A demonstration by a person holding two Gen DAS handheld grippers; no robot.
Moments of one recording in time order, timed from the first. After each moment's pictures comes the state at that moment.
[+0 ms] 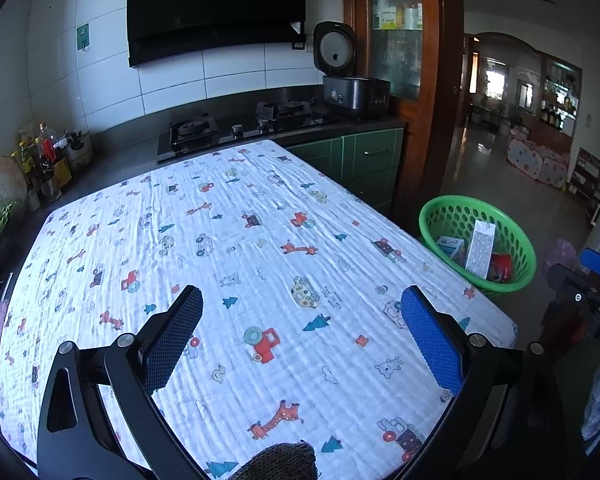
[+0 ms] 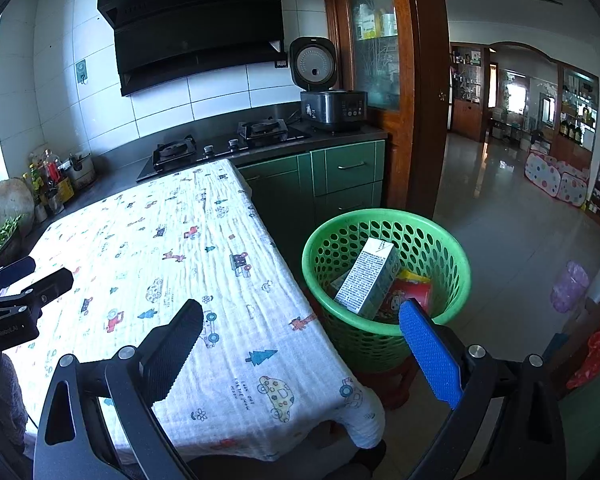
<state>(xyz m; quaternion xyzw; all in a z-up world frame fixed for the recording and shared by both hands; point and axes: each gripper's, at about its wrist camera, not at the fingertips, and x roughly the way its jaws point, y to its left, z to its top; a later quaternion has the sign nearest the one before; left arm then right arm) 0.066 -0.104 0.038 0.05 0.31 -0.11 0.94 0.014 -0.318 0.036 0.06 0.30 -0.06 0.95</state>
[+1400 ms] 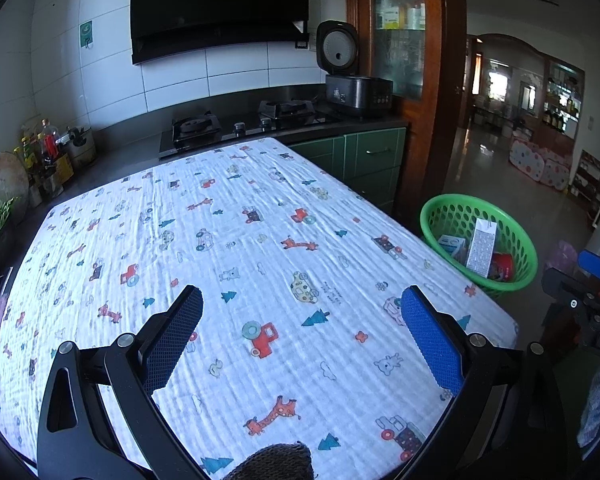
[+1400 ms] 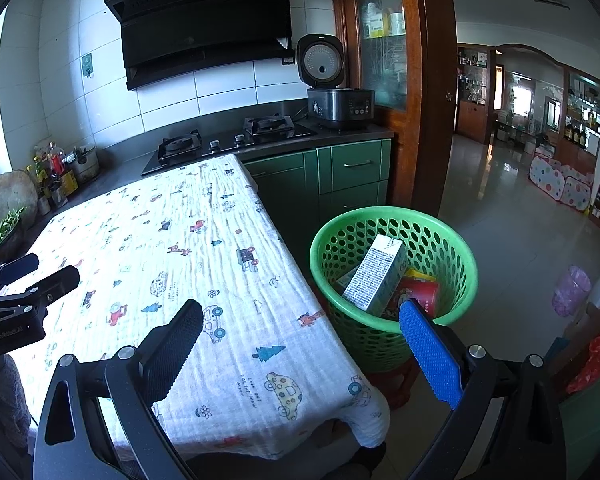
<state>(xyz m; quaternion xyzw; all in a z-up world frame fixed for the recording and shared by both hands) 0.064 -0.104 0.036 0.04 0.31 -0.10 0.95 0.019 -0.313 0.033 0.05 0.31 -0.05 0.95</state>
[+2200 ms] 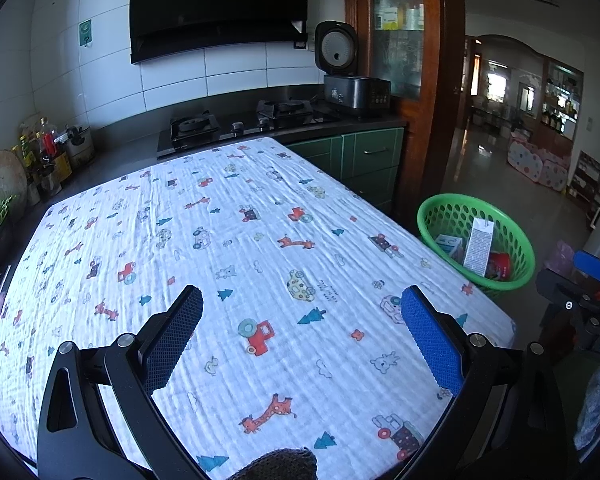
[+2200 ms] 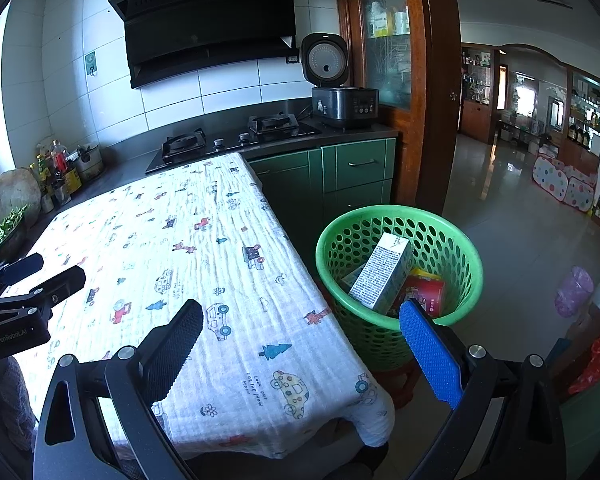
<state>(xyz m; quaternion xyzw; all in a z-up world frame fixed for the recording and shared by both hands) 0.060 -0.107 0.032 0.04 0.31 -0.10 0.95 0.019 -0.311 0.030 0.05 0.31 -0.04 0.95</state>
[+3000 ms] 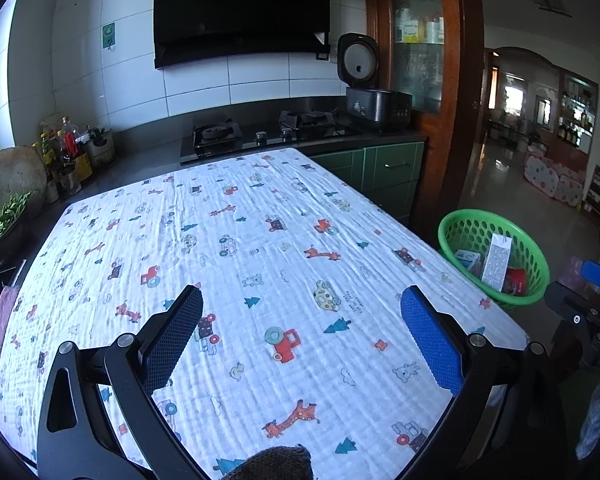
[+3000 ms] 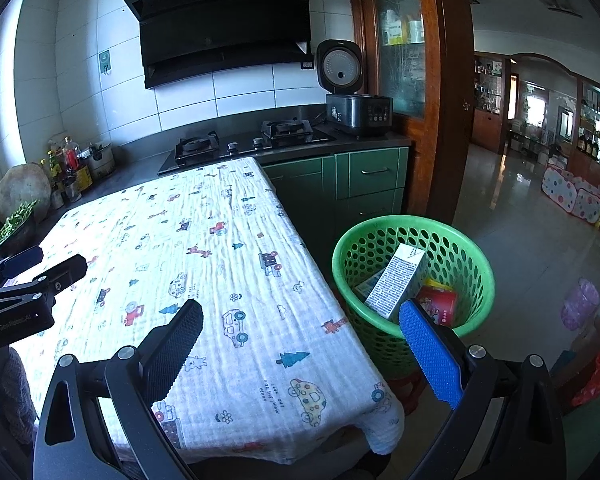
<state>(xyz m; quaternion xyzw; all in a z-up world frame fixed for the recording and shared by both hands) 0.059 -0.090 0.040 0.03 0.29 -0.07 0.95 0.025 -0.299 0.032 0.04 0.30 -0.02 0.95</state>
